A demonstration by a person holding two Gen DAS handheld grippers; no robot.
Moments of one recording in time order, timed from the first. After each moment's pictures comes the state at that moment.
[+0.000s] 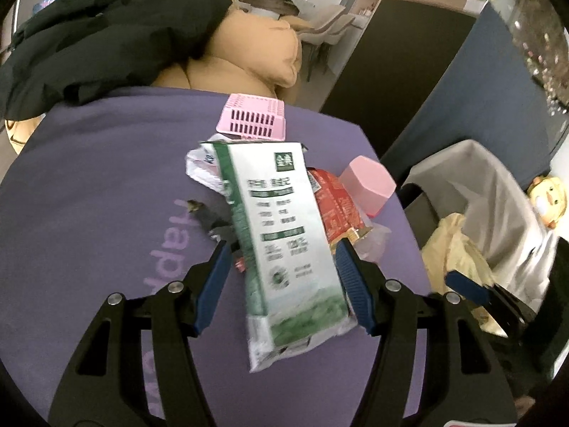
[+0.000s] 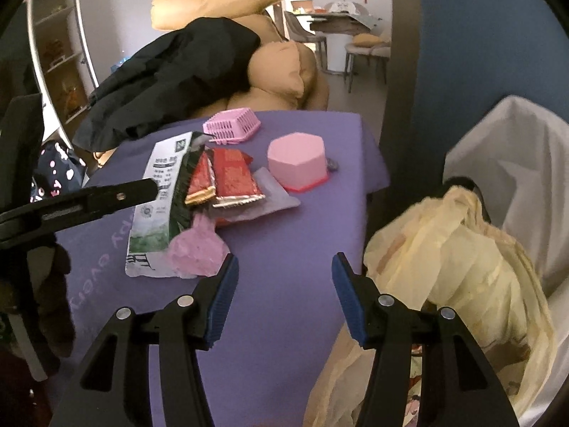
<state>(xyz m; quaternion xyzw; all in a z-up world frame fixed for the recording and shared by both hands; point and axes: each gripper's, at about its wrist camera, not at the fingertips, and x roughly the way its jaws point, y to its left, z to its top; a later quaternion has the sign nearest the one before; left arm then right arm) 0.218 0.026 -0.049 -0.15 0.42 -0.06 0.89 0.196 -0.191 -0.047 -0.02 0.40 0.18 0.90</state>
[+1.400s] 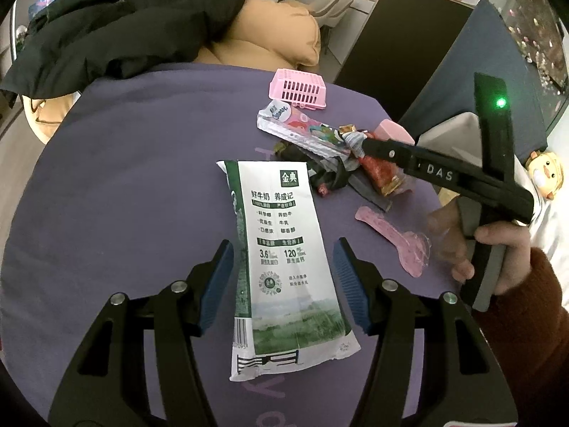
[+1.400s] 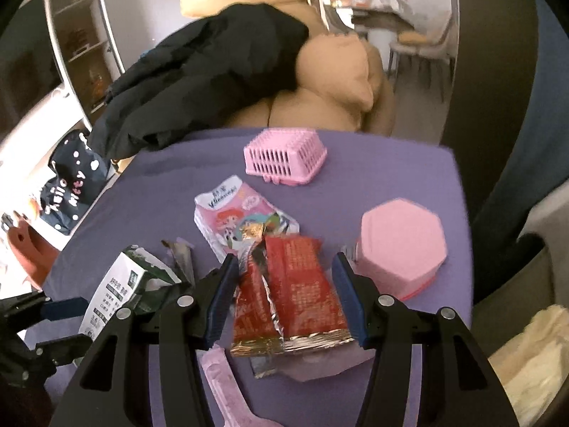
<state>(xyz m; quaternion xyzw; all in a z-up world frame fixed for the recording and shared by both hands) 0.152 0.095 -0.054 -0.13 0.44 -0.08 0.88 0.289 -0.094 -0.058 -0.03 0.43 0.27 0.86</state>
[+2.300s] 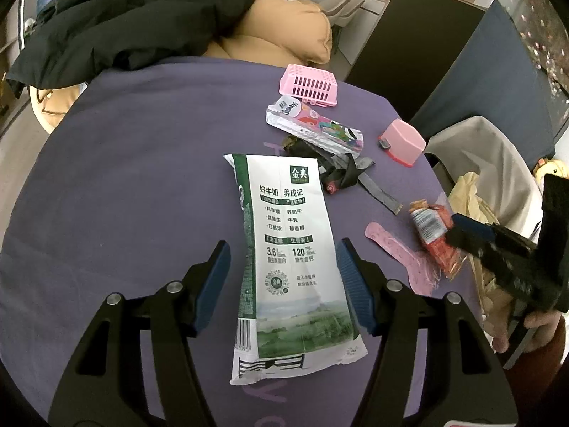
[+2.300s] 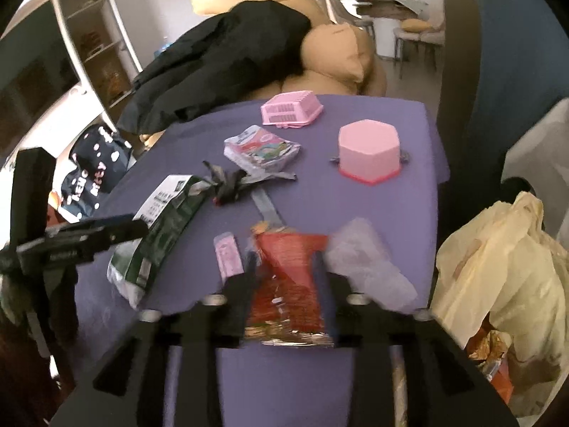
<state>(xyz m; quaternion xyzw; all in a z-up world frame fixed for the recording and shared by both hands) 0.157 0.095 -0.061 -0.14 0.45 -0.06 0.88 0.194 -0.153 -0.049 -0.03 0.42 0.30 0.86</state>
